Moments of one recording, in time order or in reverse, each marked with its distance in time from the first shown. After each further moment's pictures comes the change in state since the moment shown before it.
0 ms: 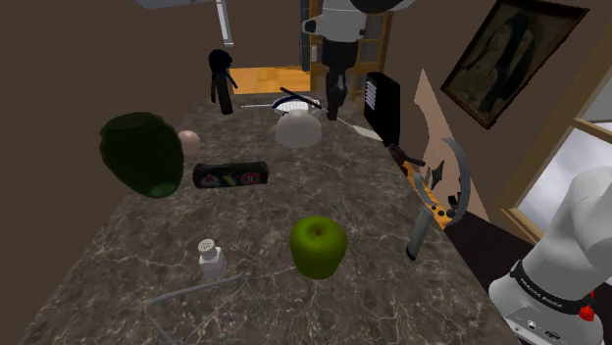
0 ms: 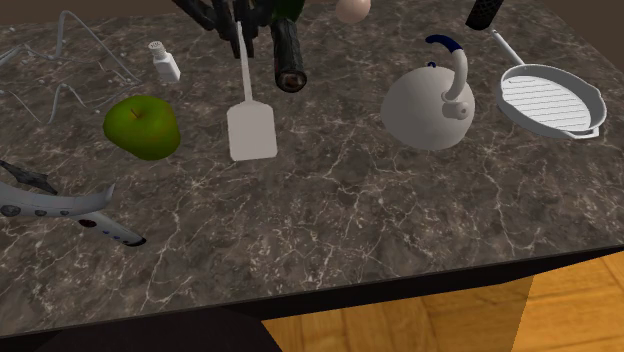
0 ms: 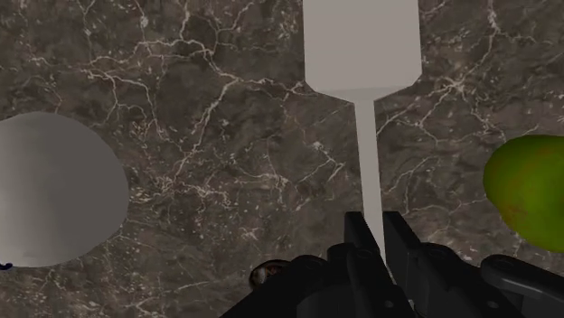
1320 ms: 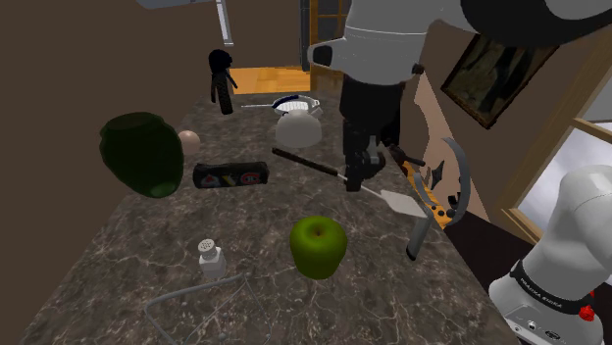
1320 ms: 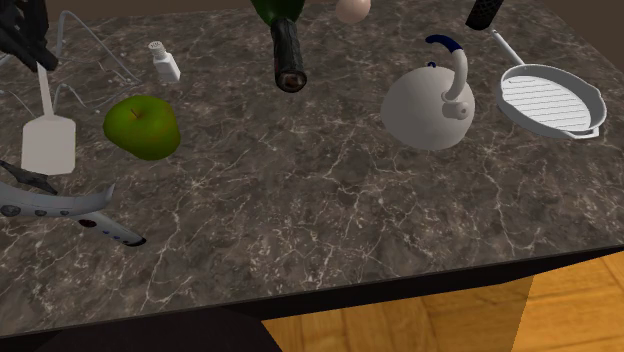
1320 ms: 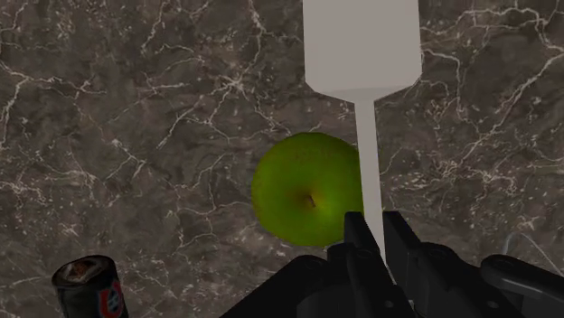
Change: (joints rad) arm 0.189 -0.285 0.254 -0.292 0.083 0.035 0.412
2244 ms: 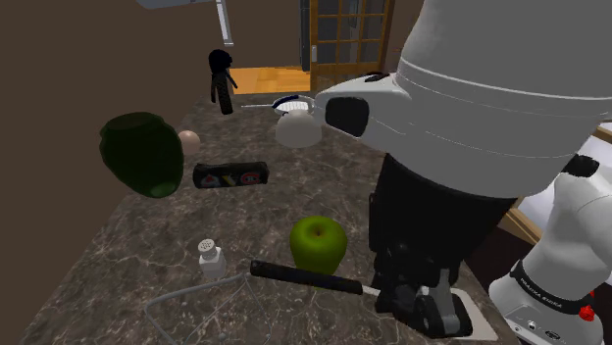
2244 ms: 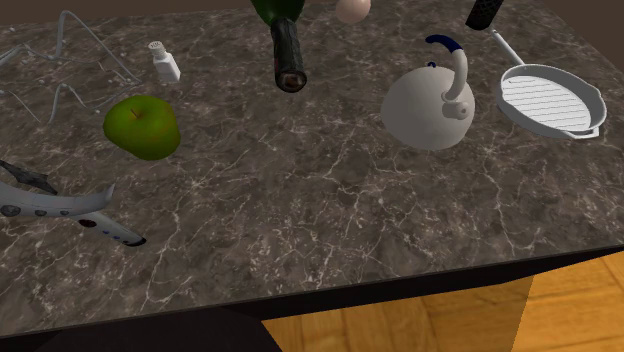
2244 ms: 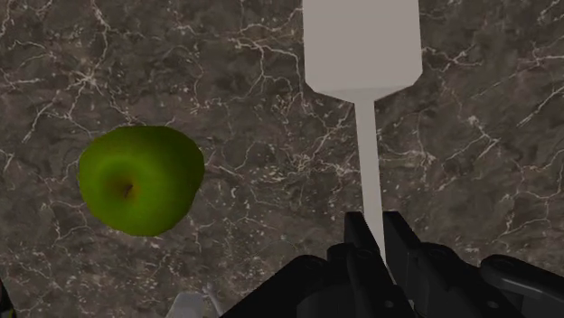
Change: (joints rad) arm 0.108 0.059 0.254 0.099 0.017 -0.014 0.362
